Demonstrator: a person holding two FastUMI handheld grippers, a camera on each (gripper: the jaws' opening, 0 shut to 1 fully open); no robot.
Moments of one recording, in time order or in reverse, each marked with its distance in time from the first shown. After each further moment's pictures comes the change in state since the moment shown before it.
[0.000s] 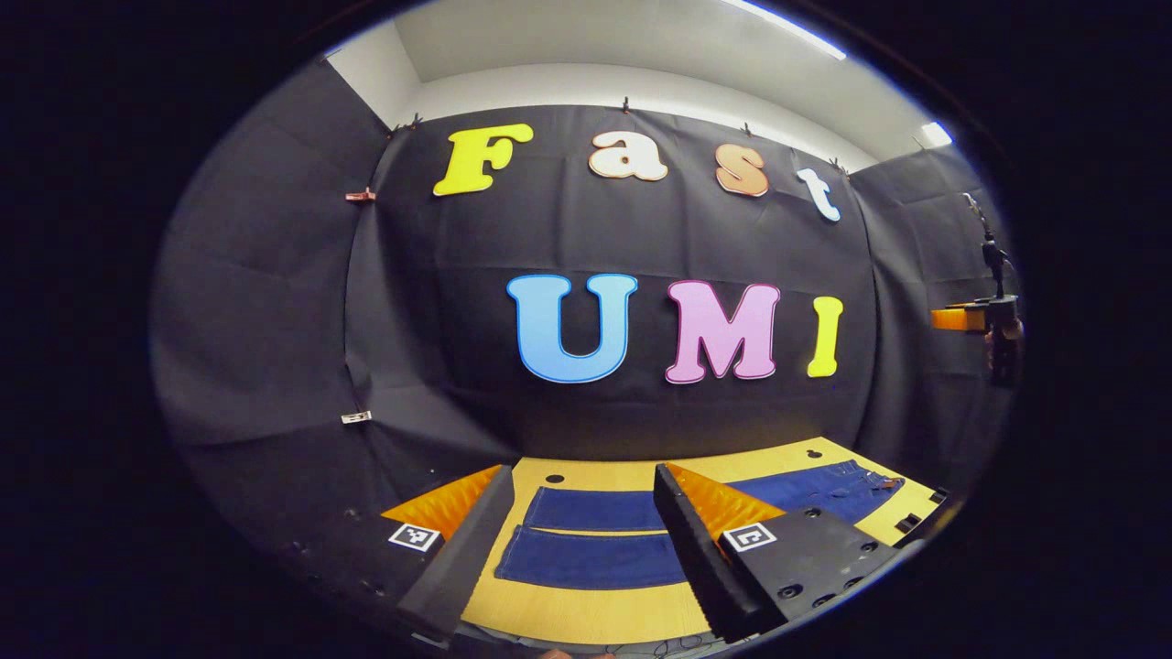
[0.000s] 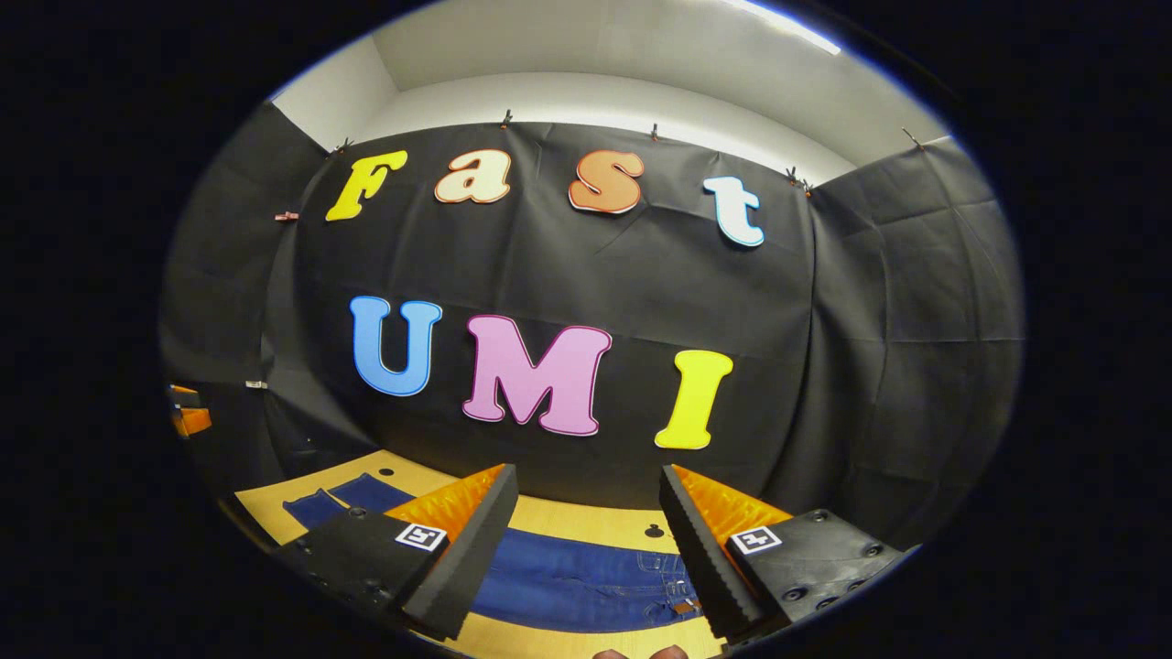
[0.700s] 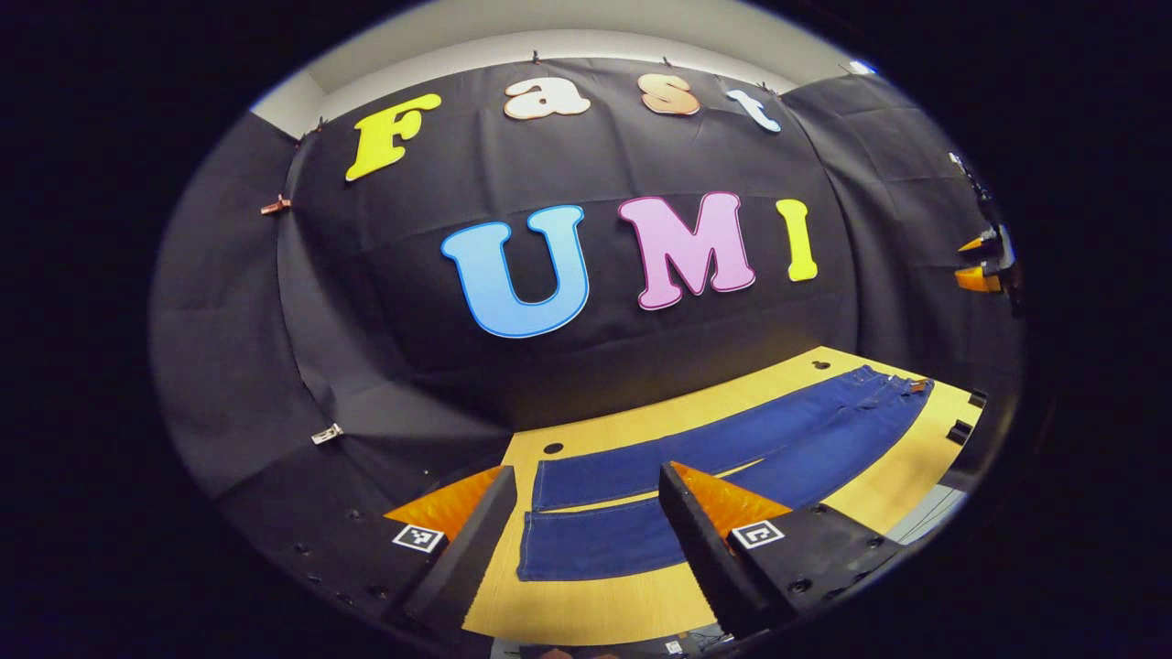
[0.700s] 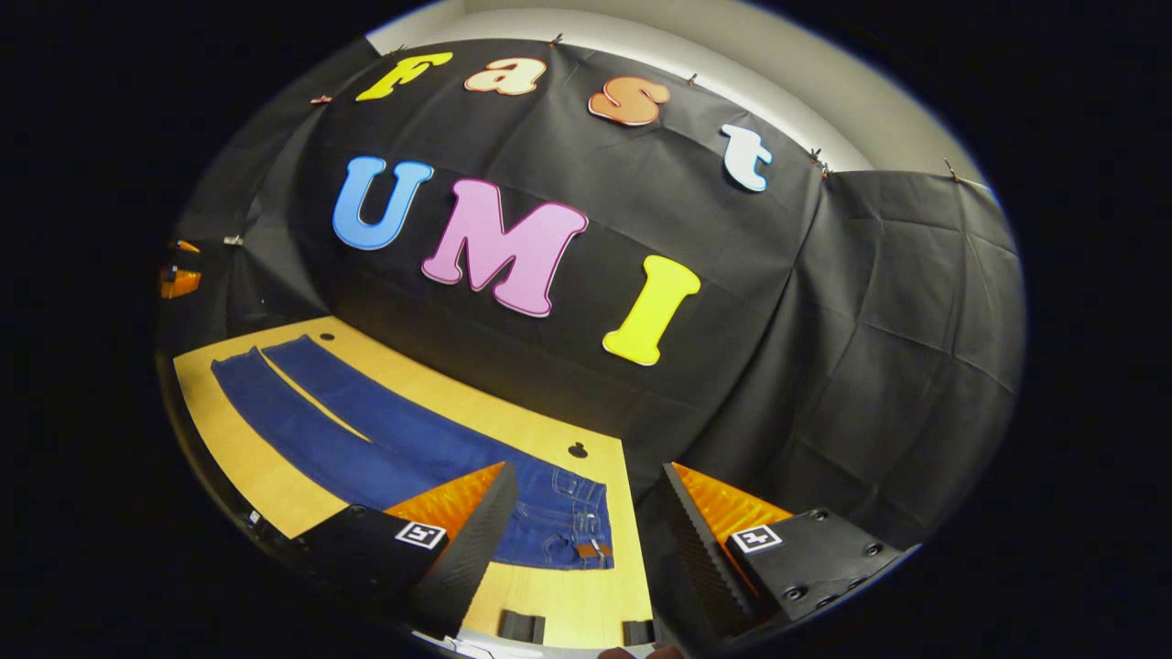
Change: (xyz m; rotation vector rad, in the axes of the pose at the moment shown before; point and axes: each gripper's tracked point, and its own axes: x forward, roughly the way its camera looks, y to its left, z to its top) left arm 0.064 -0.005 -0.074 0.265 0.179 -0.035; right arm -0.019 -0.046 -0.119 -0.215 0.173 -0.054
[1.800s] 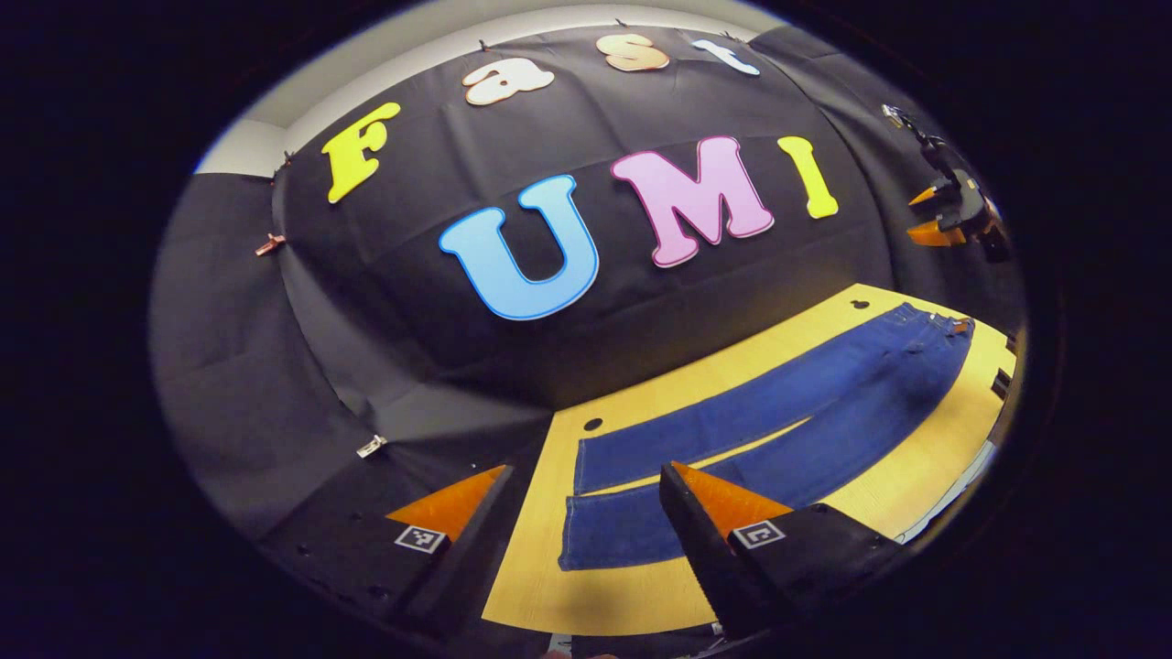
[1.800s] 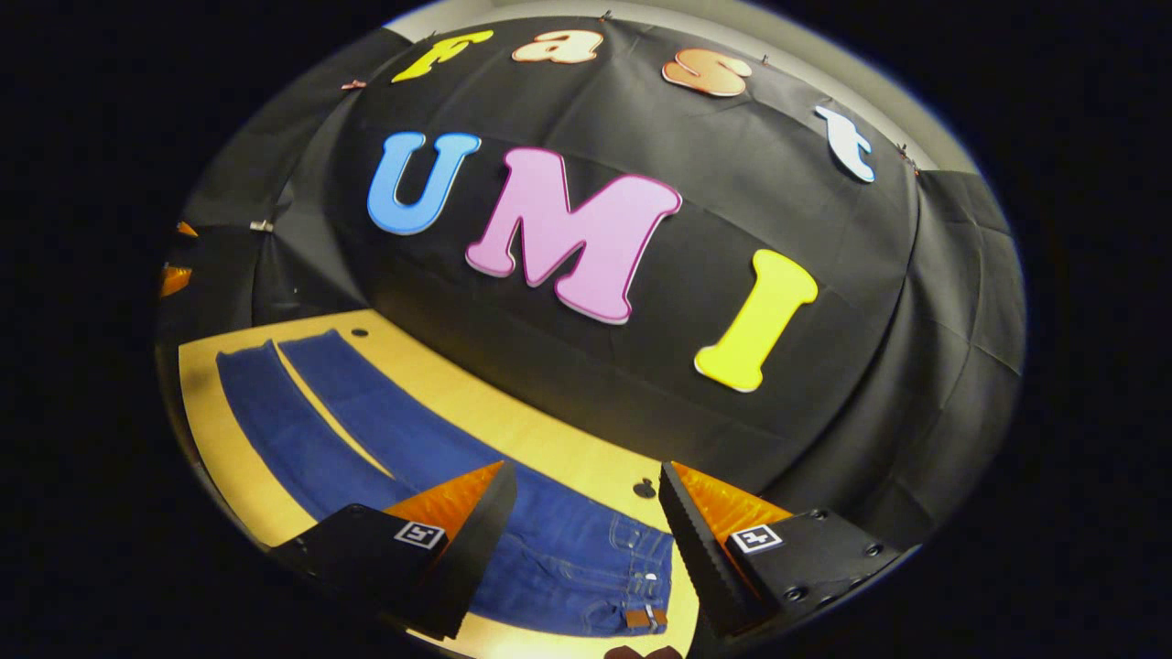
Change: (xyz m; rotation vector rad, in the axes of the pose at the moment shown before) left arm 0.020 -0.015 -0.044 0.130 0.184 0.047; right arm 0.145 0.072 -0.034 -0.086 0.086 0.223
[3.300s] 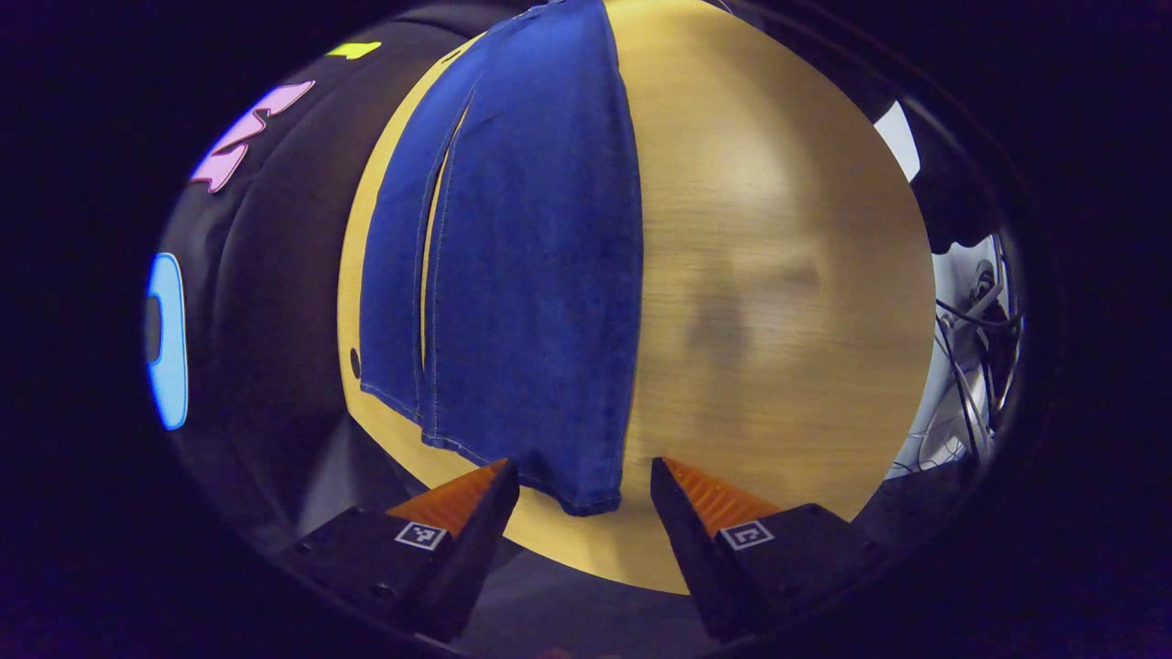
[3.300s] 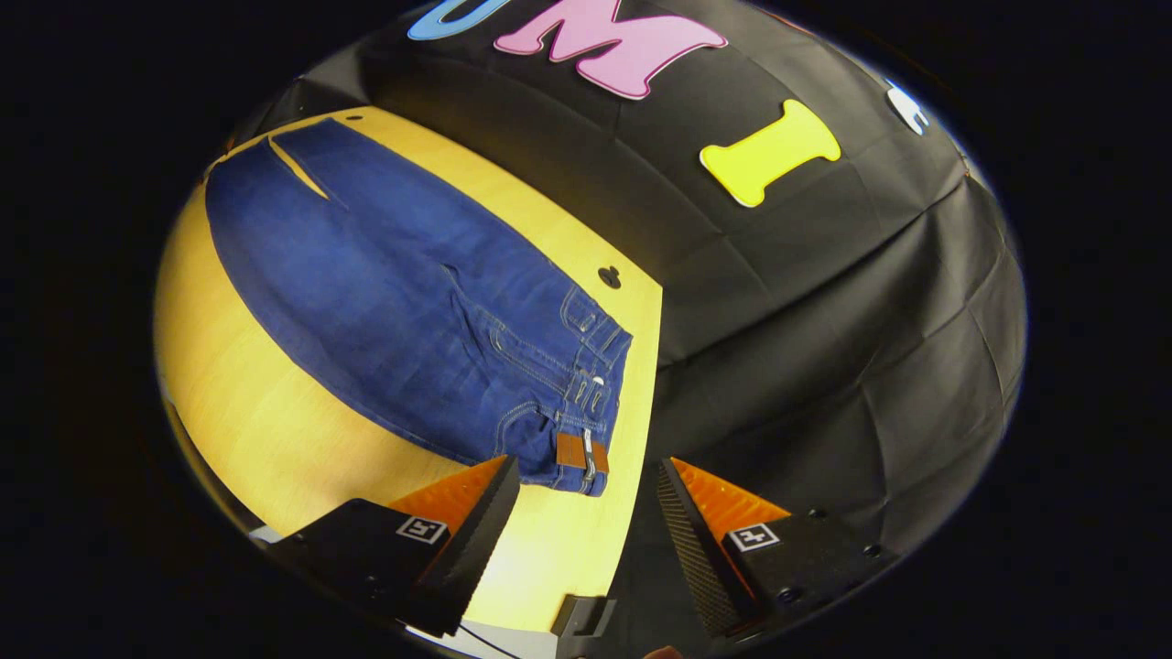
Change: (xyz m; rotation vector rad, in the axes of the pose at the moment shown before) left arm 0.181 0.023 -0.253 1.163 0.390 -0.666; right arm -0.022 -0.050 -0.238 -0.239 0.545 -0.090
